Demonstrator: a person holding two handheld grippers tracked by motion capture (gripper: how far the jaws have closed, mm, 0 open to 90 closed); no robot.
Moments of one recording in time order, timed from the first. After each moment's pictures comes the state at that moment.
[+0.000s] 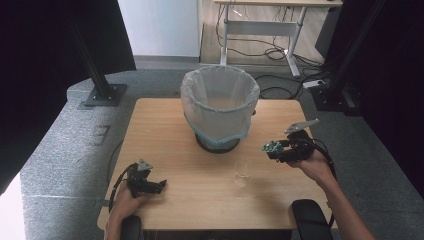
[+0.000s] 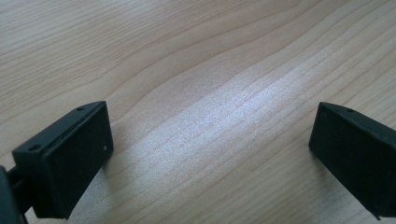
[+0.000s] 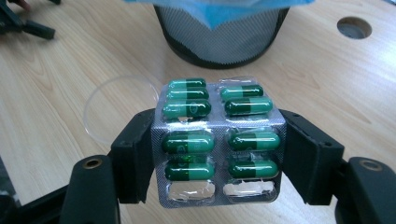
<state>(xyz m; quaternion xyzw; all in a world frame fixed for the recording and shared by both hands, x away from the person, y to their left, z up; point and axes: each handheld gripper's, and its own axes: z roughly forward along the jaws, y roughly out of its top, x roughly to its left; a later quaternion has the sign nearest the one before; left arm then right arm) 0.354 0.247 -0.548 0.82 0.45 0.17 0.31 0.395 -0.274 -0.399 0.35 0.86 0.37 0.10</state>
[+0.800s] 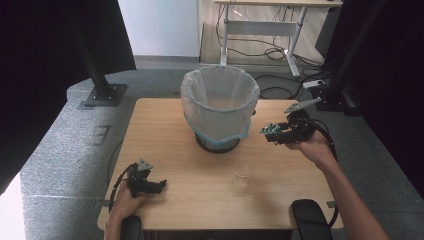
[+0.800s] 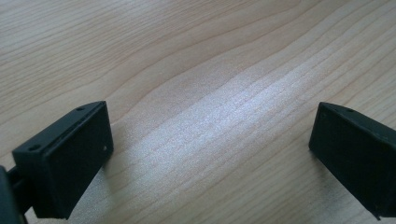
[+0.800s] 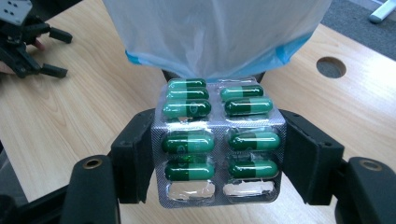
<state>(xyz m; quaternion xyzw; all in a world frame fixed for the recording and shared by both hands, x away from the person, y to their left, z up) 0.354 0.247 -0.548 0.82 0.45 0.17 0.31 0.416 -0.261 -0.342 0.35 0.85 0.38 0.11</state>
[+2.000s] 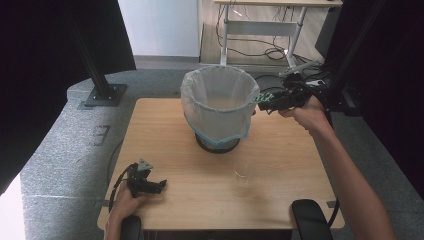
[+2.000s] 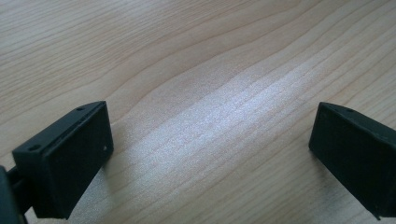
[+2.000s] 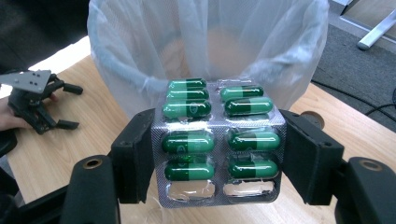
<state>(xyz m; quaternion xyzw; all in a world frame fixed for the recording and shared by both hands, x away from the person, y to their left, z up) 0.354 0.247 -0.548 0.82 0.45 0.17 0.31 0.458 -0.234 -0.263 0.35 0.84 0.40 0.12</state>
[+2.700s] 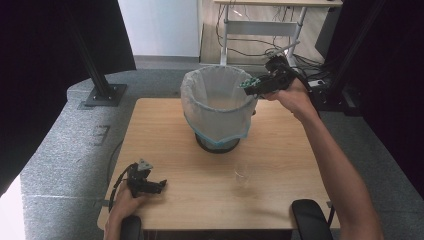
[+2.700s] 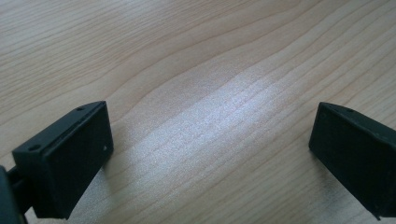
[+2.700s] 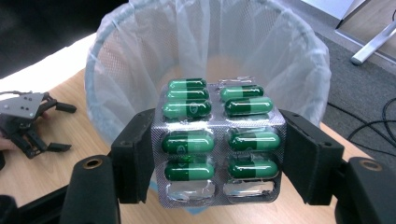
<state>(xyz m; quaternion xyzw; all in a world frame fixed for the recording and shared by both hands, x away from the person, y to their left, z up) 0.354 0.247 -0.548 0.82 0.45 0.17 0.31 0.492 -0.193 -0.237 0.34 0.85 0.39 0.13</state>
